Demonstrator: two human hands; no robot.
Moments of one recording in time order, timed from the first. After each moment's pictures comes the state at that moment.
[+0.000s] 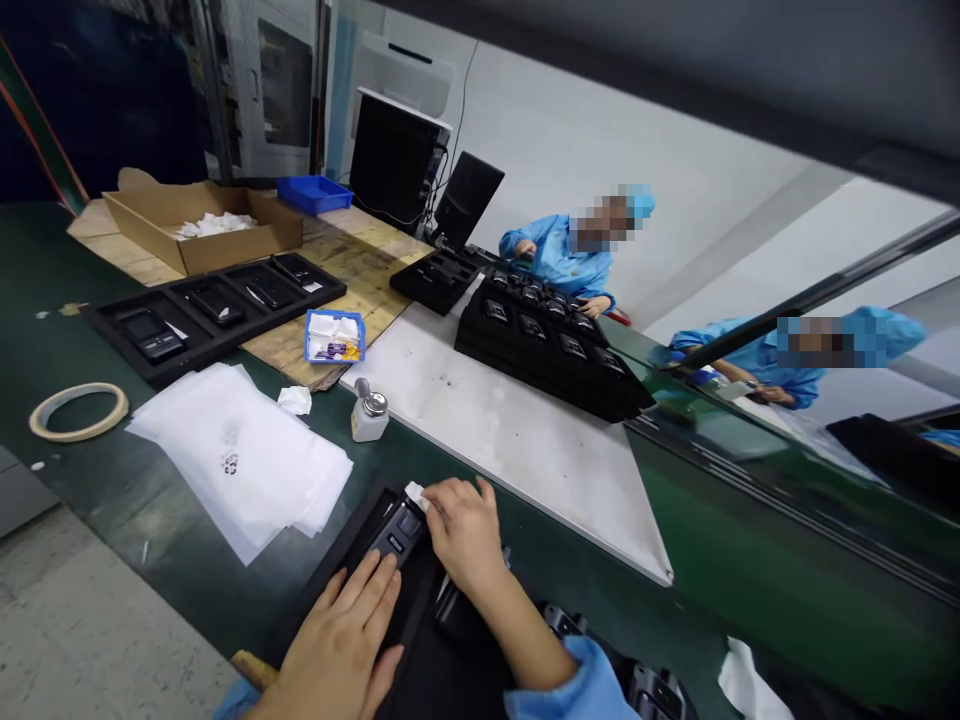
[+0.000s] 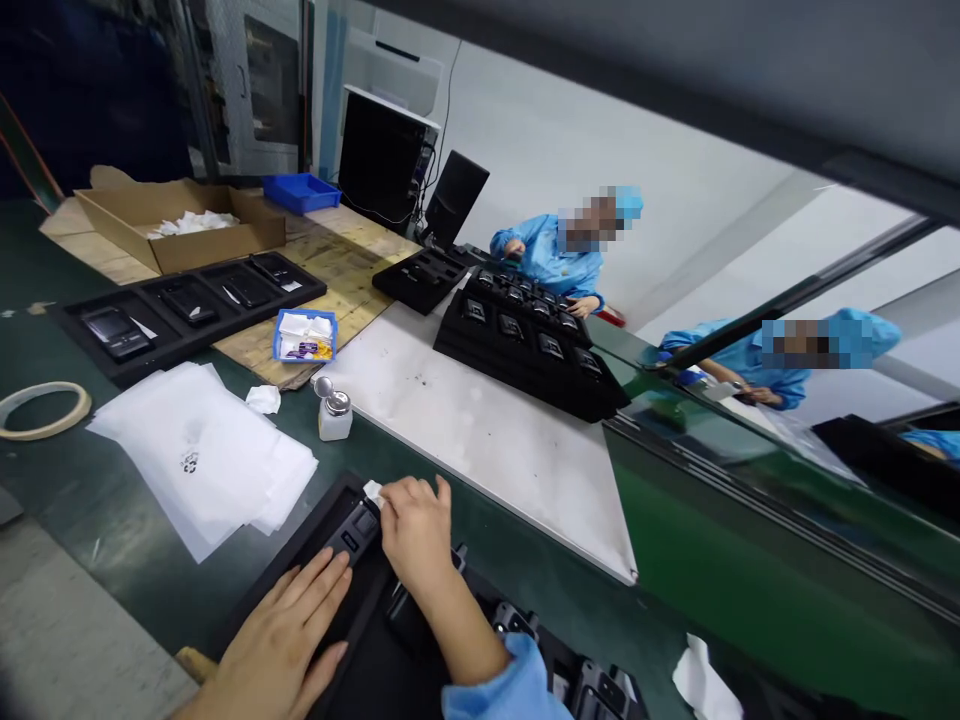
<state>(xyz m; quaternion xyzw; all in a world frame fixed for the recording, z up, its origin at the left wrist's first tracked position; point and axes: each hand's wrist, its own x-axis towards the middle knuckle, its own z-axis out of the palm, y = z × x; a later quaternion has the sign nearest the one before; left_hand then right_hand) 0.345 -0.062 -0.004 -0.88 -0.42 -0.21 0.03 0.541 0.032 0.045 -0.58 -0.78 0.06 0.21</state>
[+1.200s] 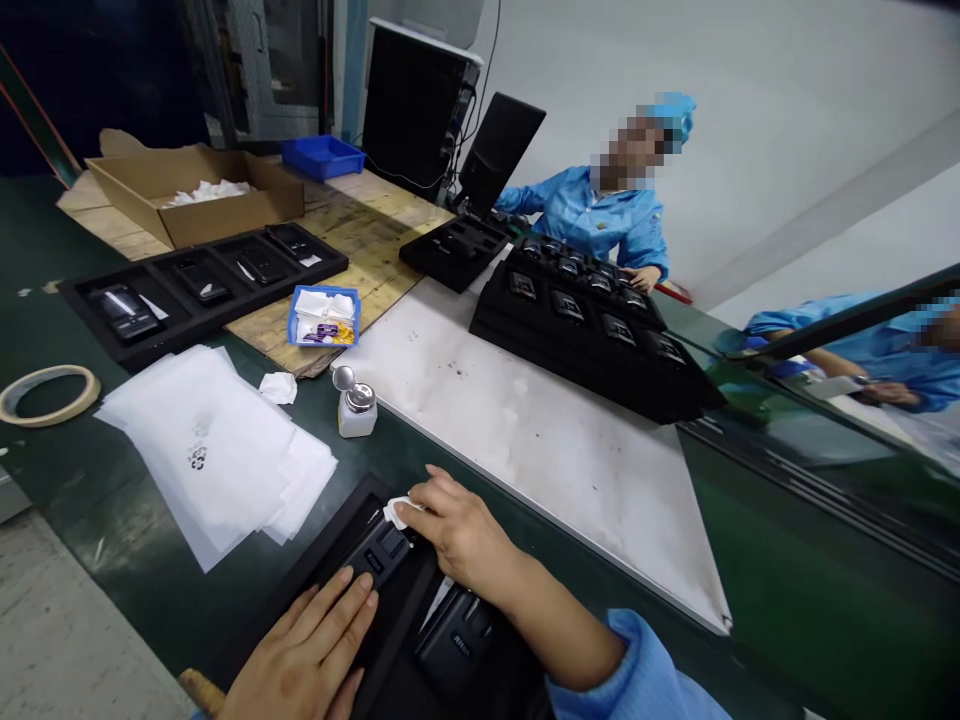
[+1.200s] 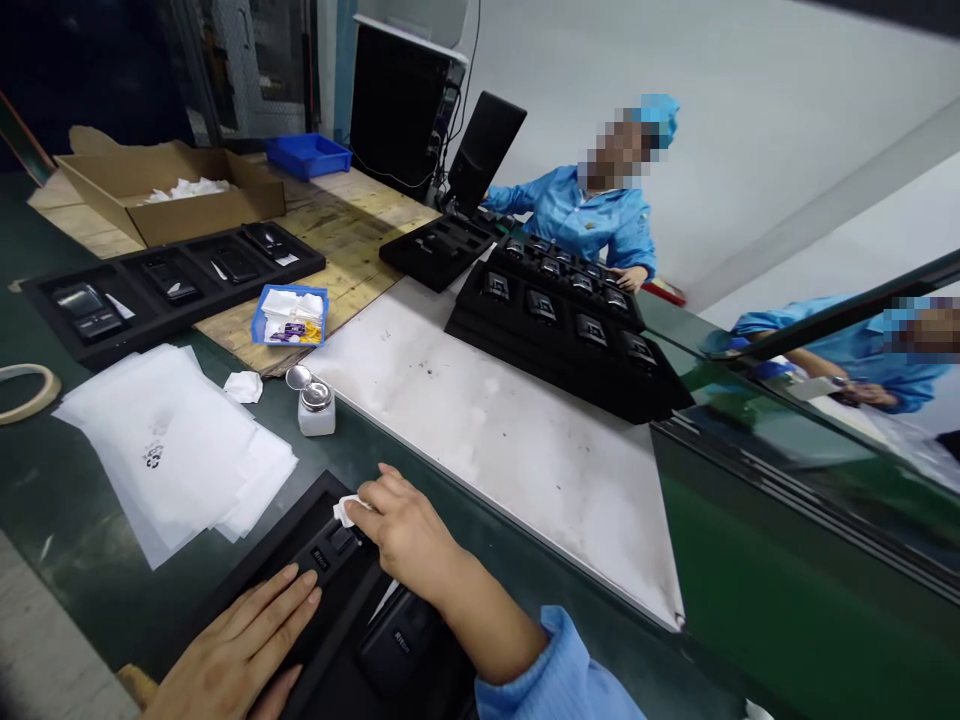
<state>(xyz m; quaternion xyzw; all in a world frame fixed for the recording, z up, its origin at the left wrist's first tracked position) 0.350 -0.057 -0.003 -0.89 -0.42 -0.17 0.03 0.586 0.083 0.051 -0.28 -0.94 0.08 0.17</state>
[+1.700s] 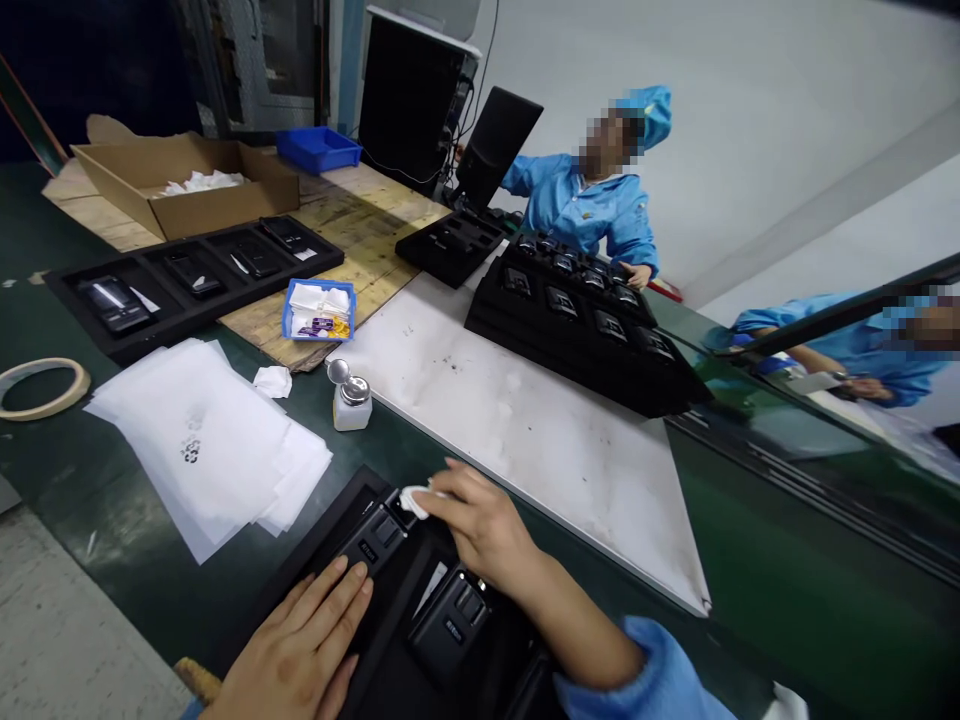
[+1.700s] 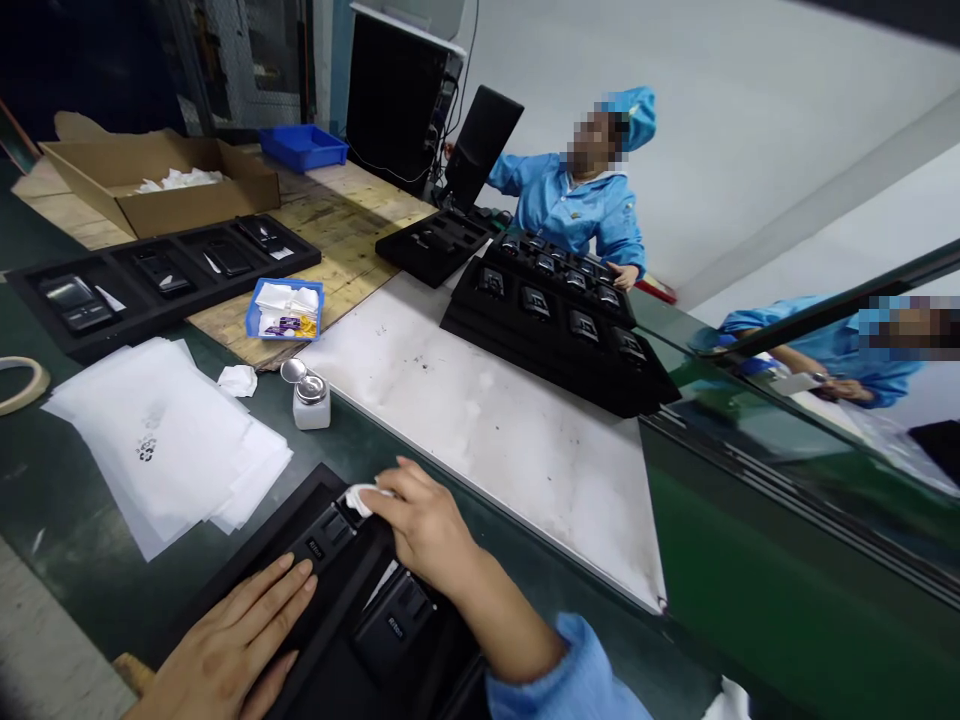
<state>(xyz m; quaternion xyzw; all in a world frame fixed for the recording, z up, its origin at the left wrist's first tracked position) 0.350 -0.055 0.005 -0.89 -0.41 -0.18 0.04 0.609 0.077 0.055 -0.32 -0.92 0.10 0.23</state>
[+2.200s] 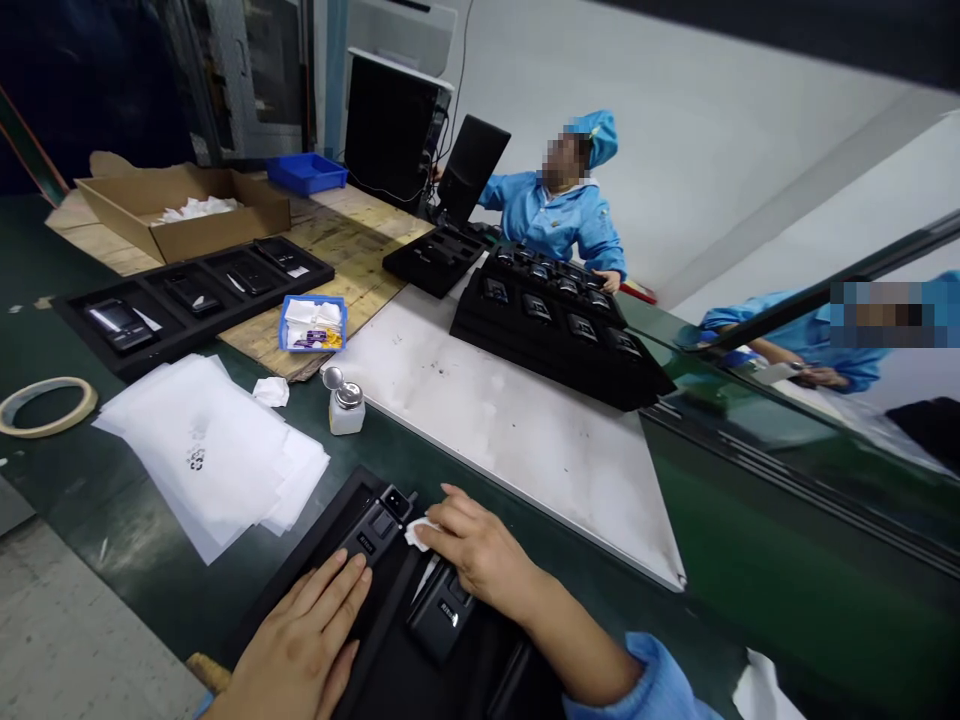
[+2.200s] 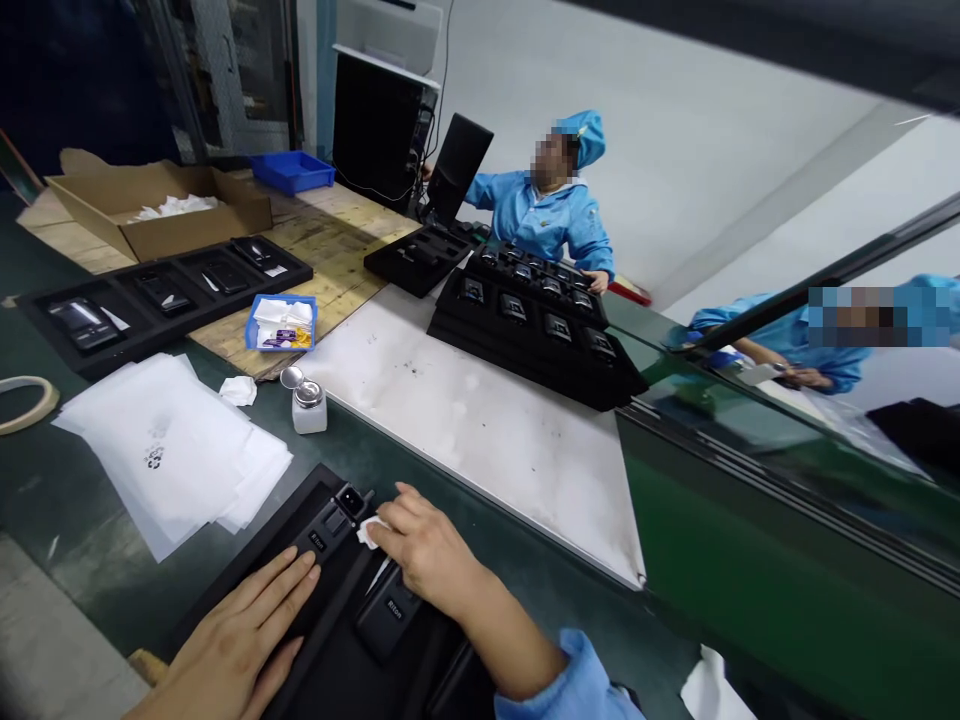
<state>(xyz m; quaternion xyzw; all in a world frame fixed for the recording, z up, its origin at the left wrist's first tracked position) 0.348 -0.055 0.012 -0.89 -0.41 -0.18 0.03 0.627 0.043 0.060 -0.29 -0.94 0.06 0.18</state>
